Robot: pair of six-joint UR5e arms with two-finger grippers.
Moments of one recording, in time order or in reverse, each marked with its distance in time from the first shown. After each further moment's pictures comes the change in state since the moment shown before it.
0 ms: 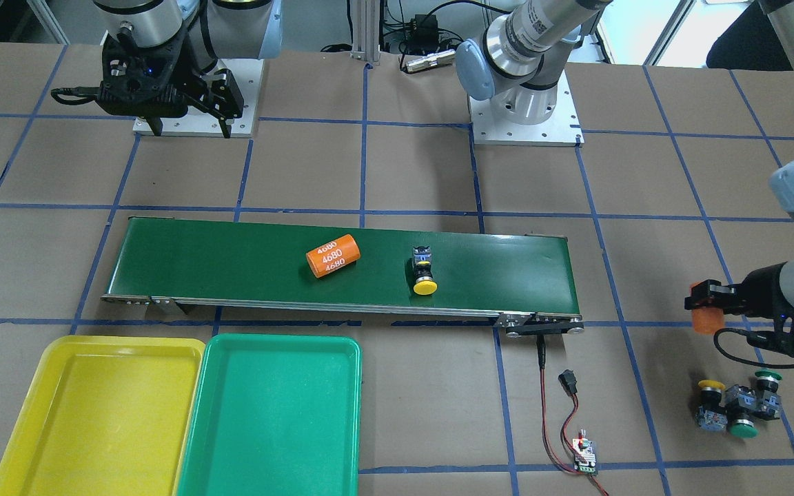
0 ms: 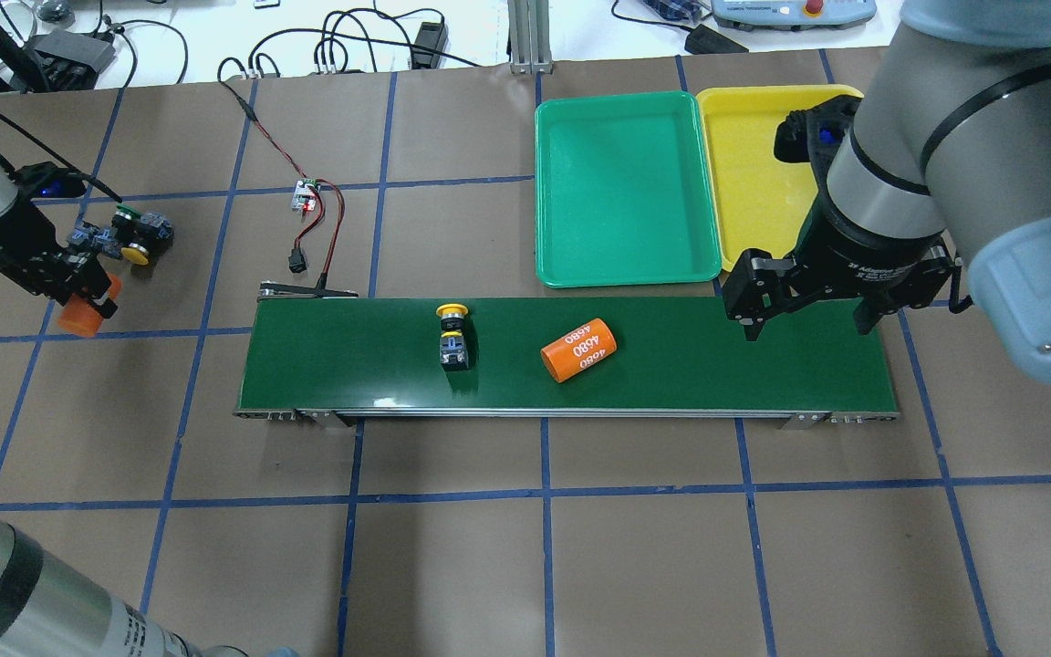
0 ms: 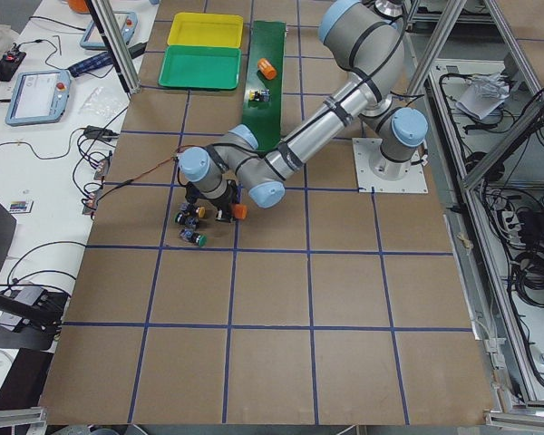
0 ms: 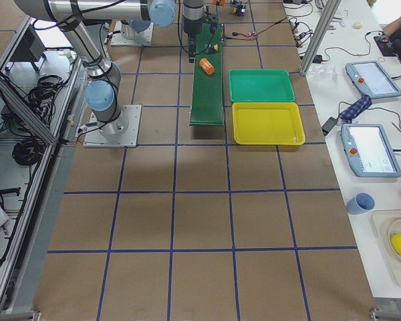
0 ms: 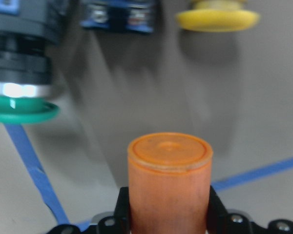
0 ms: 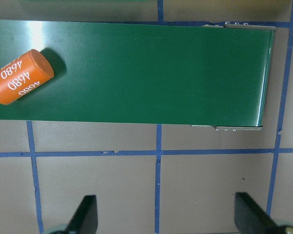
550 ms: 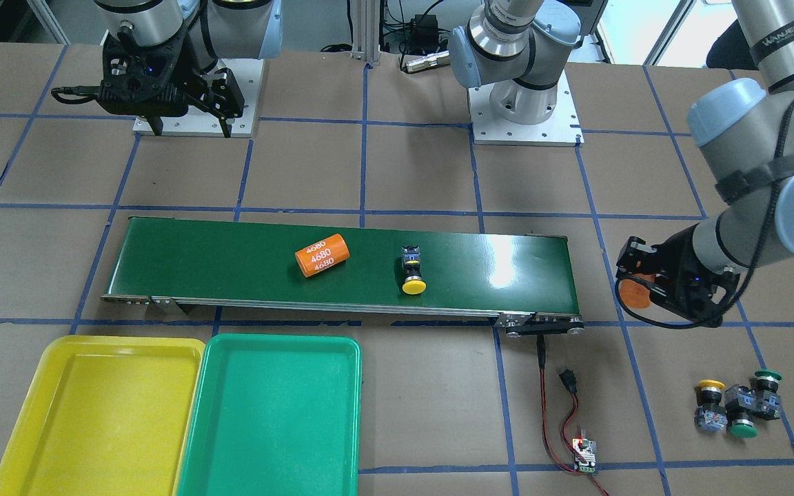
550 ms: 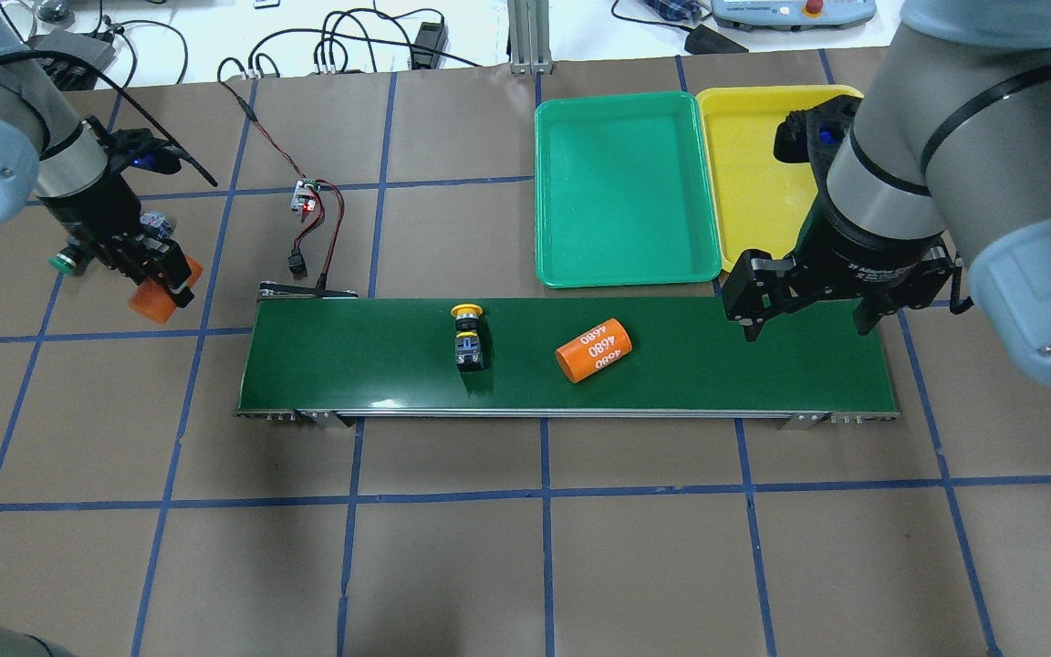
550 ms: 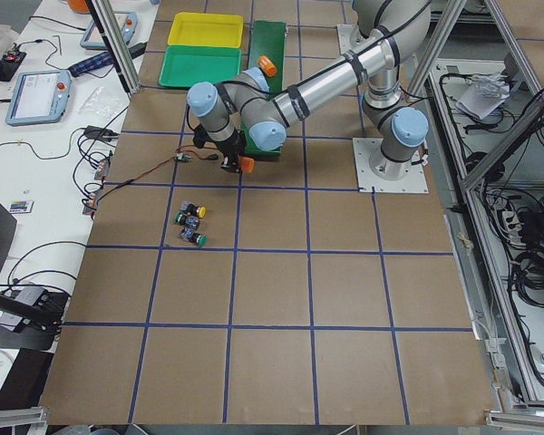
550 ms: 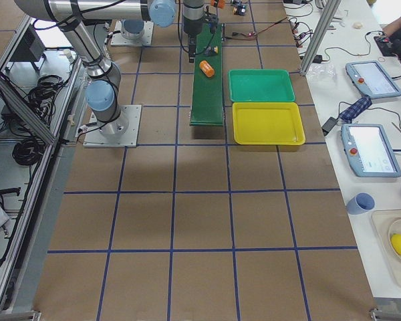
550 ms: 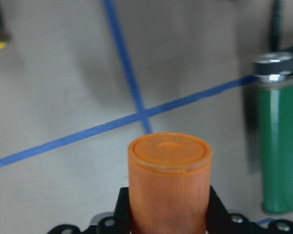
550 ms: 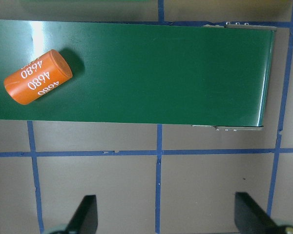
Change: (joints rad) left arm -0.235 0.186 -0.104 -0.040 -0.007 0.079; right arm 0.000 0.000 -0.001 0.000 0.001 0.001
